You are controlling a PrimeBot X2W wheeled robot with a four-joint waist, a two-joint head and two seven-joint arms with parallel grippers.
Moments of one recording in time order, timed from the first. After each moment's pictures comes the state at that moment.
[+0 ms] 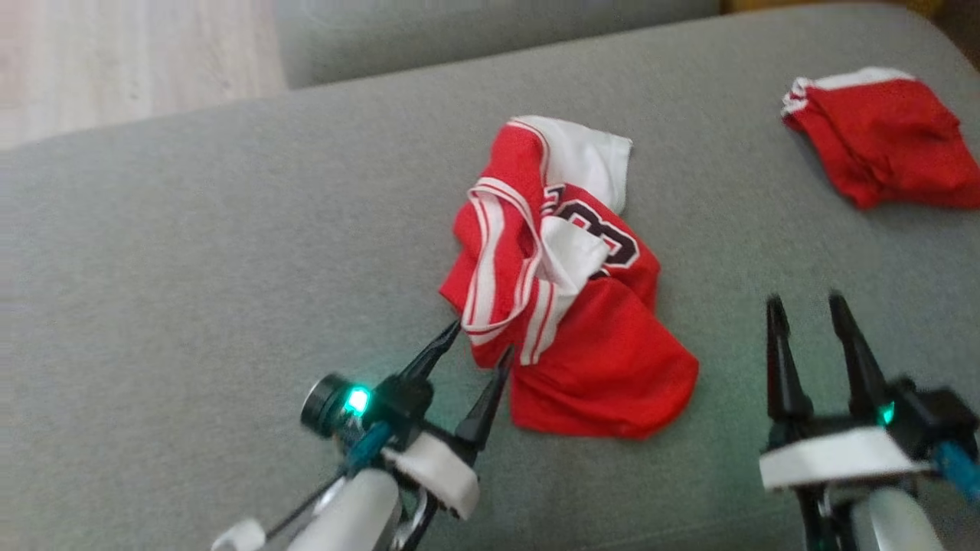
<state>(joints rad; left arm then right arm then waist) -0.36 0.05 -0.66 0.57 -0.25 -0.06 -0.25 -0.02 -0.04 0.00 0.17 0.17 0.13 -0.26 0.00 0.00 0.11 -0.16</state>
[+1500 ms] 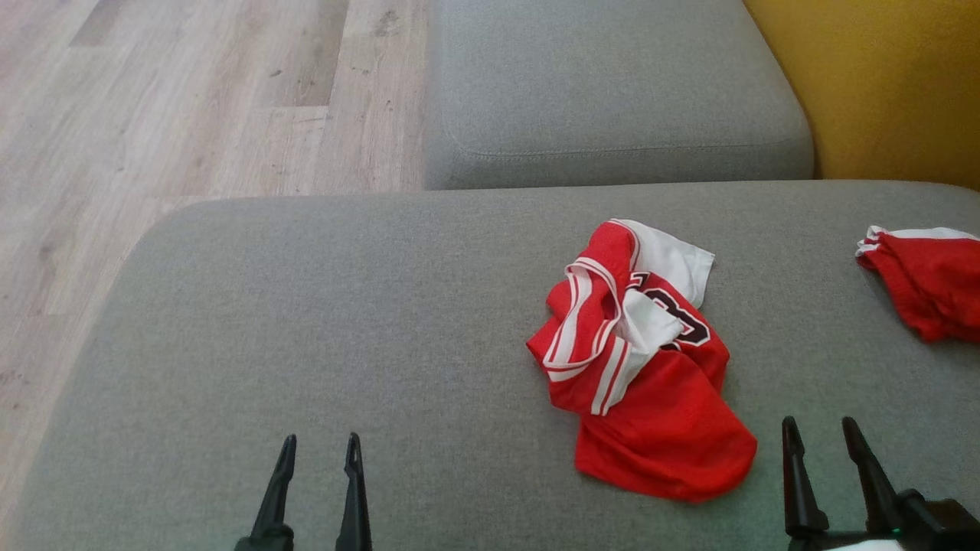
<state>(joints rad) 0.20 0.05 -0.27 0.13 -0.16 0.15 -0.25 0.24 -0.04 -0.04 0.15 0.16 0.13 -0.26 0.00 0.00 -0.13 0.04</state>
